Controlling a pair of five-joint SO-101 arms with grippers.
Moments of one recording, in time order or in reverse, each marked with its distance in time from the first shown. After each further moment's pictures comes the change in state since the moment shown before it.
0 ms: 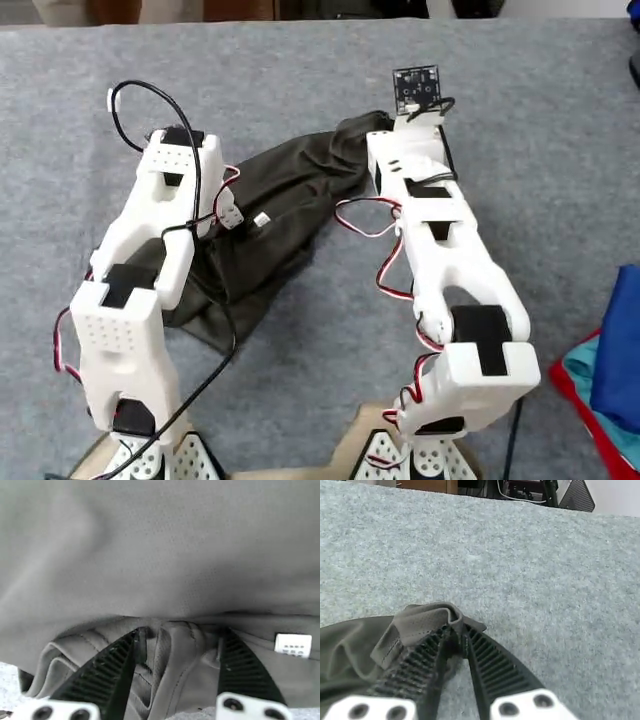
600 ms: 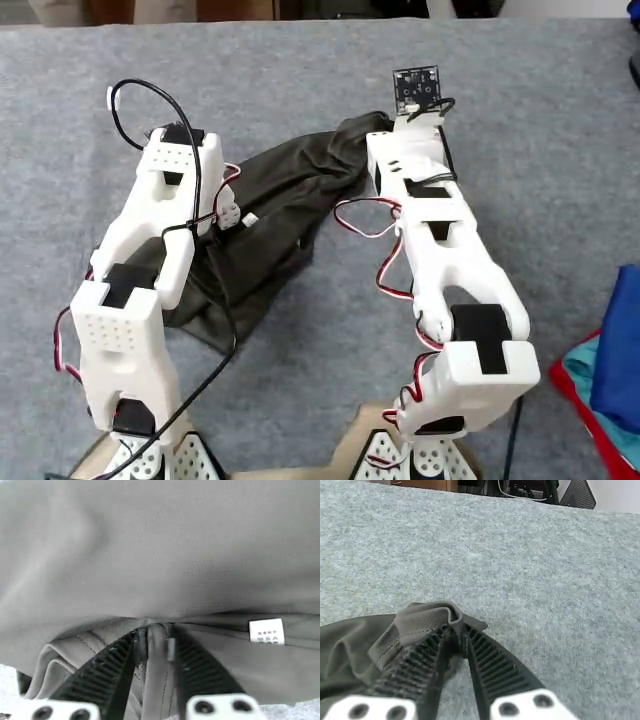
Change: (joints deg) left arm 0.0 0.4 -1.2 0.0 -0.3; right arm 0.0 0.3 0.0 0.0 -0.4
